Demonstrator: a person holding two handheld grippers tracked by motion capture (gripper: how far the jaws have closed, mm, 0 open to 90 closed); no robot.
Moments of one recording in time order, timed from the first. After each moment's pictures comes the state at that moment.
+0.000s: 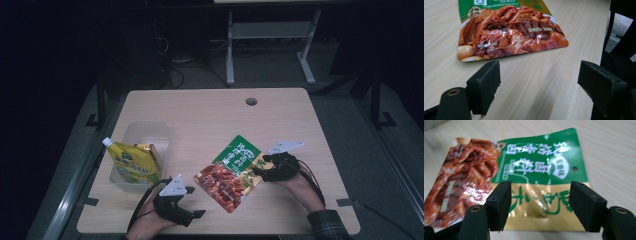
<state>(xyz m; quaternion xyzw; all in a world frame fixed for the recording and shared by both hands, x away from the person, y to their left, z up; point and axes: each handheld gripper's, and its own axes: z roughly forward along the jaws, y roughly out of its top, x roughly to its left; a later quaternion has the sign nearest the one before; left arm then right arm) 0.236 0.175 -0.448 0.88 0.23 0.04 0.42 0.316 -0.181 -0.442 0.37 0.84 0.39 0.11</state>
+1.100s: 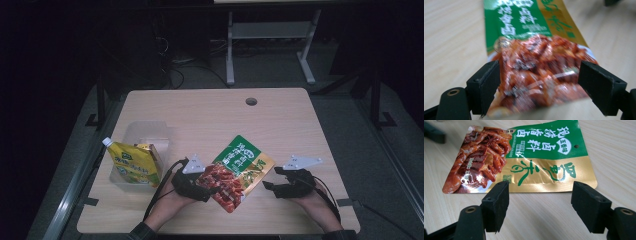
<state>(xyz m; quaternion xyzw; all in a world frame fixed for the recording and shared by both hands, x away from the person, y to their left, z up) 0.295 0.128 -0.442 0.87 0.28 0.09 0.40 0.272 -0.210 -0.442 0.37 0.83 0.40 0.12</state>
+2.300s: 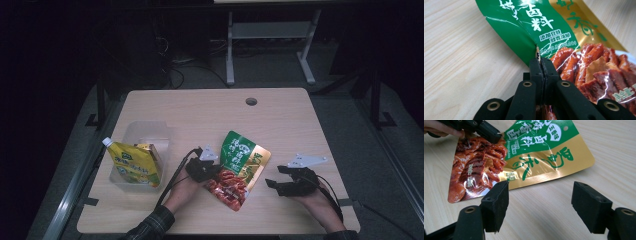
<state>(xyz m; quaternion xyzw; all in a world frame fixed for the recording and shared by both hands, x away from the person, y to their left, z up) 0.333 0.101 -0.464 0.88 0.27 0.10 0.37 0.274 -0.219 -0.441 0.39 0.82 0.41 0.11</state>
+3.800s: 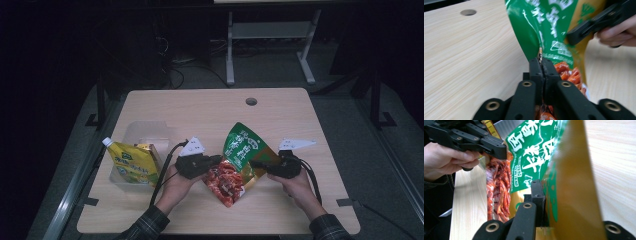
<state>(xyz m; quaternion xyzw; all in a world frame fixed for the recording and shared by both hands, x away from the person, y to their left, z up) 0.316 0.122 -0.411 0.82 0.27 0.10 0.49 0.321 -0.193 -0.438 0.33 0.77 0.55 0.00</state>
